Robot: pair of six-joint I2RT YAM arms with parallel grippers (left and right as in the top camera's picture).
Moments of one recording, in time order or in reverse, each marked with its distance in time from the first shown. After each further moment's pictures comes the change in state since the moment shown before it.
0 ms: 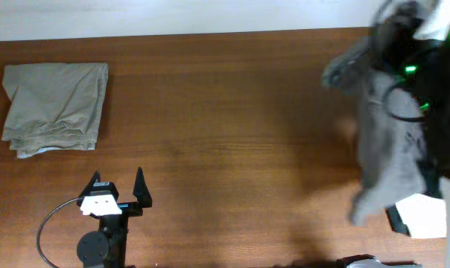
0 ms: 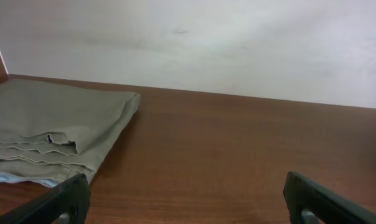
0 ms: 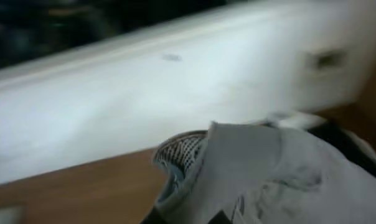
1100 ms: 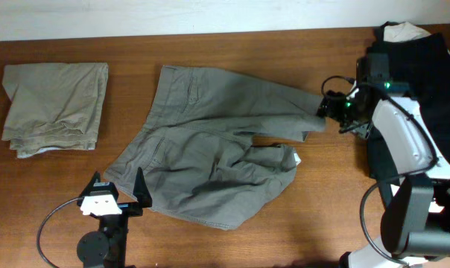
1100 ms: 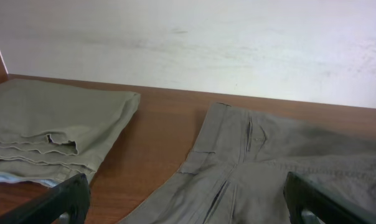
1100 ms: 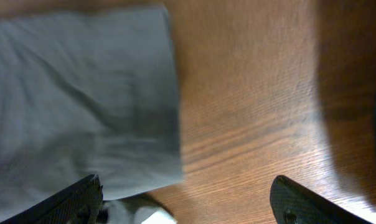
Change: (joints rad) left arm 0.000 0.000 0.000 -0.001 -0.001 0.000; right arm -0.243 0.365 -0.715 0.134 -0.277 0.146
